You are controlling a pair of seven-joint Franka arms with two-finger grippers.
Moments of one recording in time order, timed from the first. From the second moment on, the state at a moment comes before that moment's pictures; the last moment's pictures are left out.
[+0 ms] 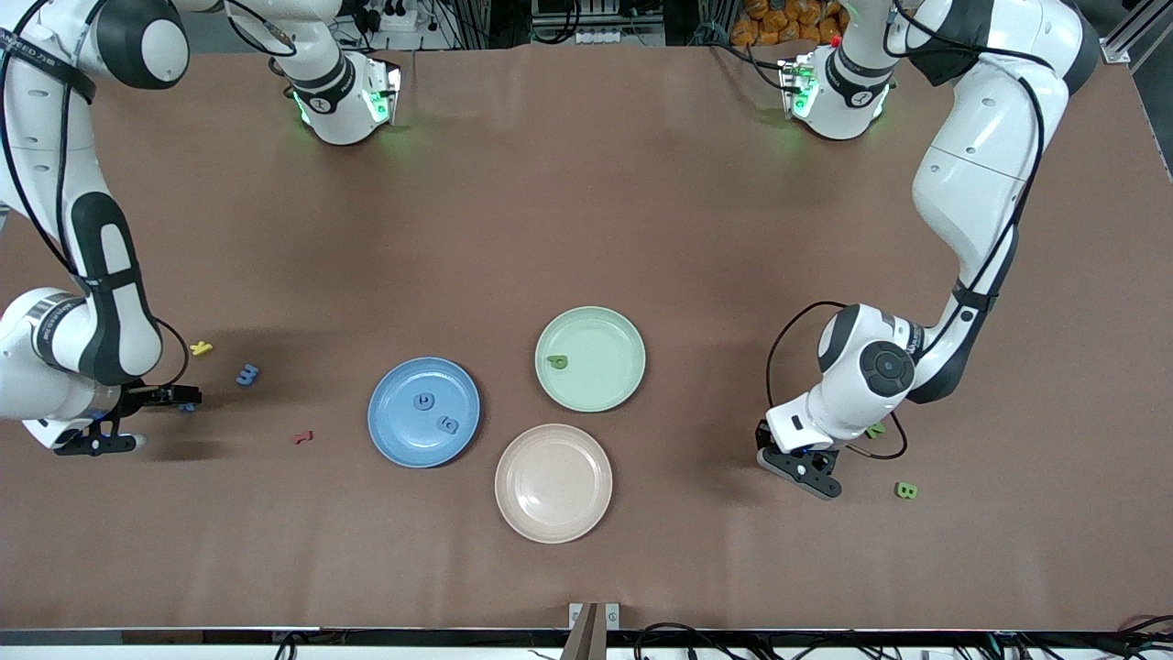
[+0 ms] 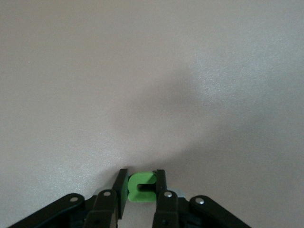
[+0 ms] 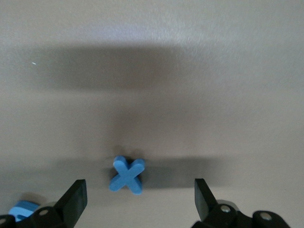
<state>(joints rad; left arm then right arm) 0.01 0.89 -0.33 -1.53 0.30 2.62 0.12 -0.22 0.78 -0.14 -1.54 0.04 2.17 -0.37</state>
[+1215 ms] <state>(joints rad) -0.30 0.79 -0.42 -1.51 0.29 2.41 -0.60 -0.22 0.78 -0.13 -1.56 0.04 2.17 -0.29</state>
